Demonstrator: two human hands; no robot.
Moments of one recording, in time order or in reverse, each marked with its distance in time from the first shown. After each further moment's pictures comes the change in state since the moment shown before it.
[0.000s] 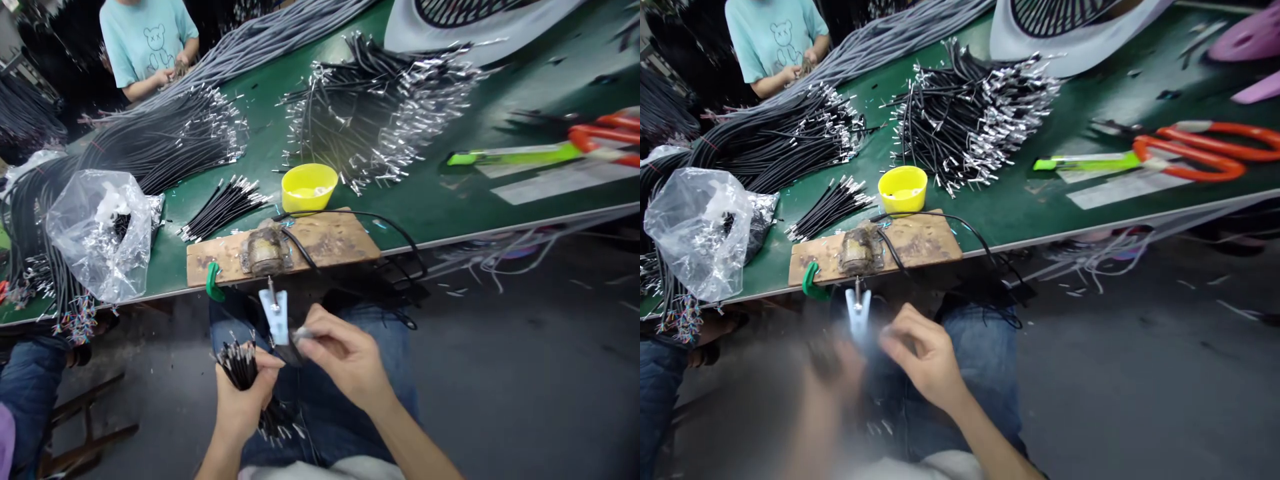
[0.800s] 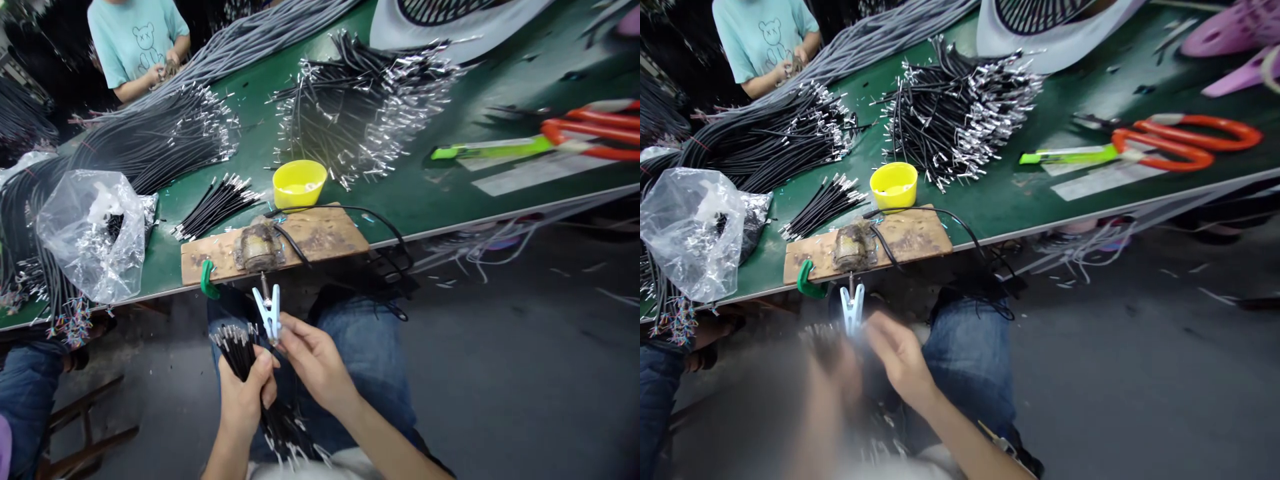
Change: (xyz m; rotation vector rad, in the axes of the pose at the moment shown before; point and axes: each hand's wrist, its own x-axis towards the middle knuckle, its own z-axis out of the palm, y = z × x) left_hand 0.003 -0.008 0.002 -0.123 -0.105 -0.103; right_hand -0.014 0.007 0.029 0.490 -0.028 0.377
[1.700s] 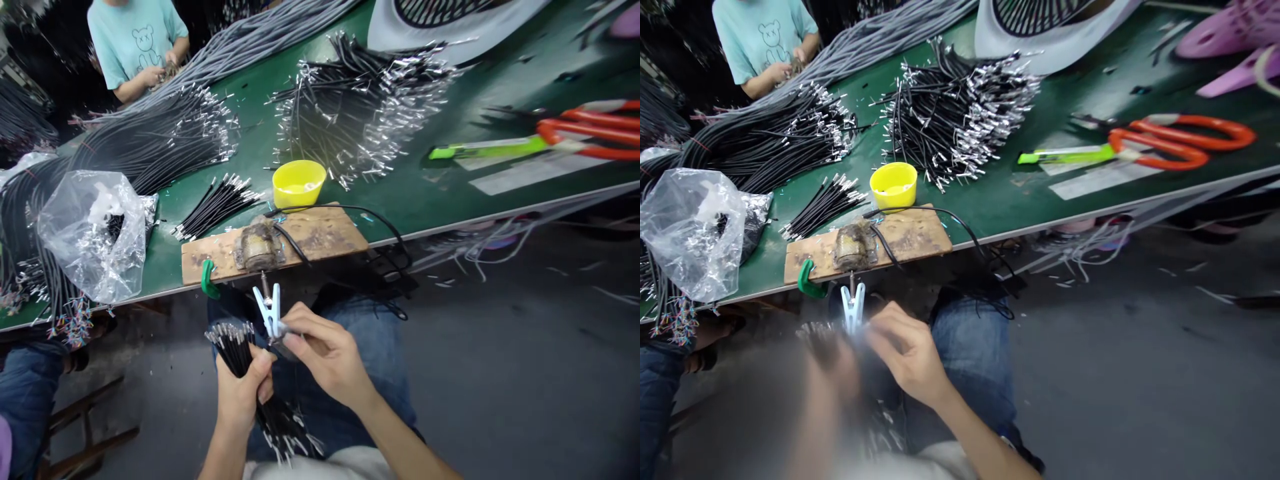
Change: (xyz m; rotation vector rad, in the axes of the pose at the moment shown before) left_hand 0.005 -0.005 -0.010 -0.095 -0.069 -0.034; right_hand 0.006 -0.021 -0.008 -0.612 -0.032 -0.566
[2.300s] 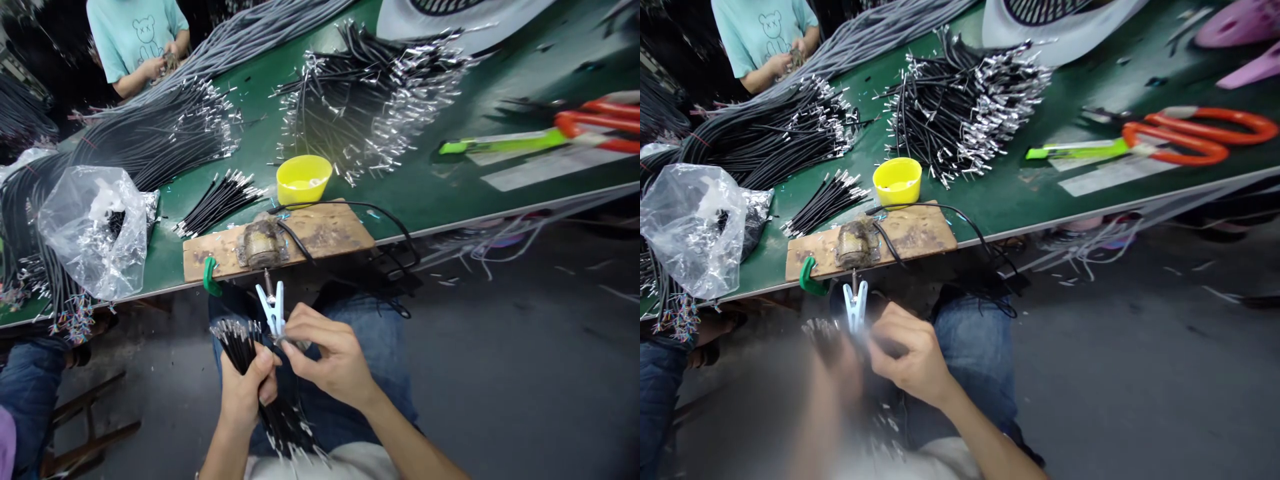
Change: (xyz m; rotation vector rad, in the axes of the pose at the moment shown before) left_hand 0.002 -0.004 -0.002 -0.006 -0.050 -0.047; right_hand 0.004 -0.003 0.000 -0.139 -0.017 -0.138
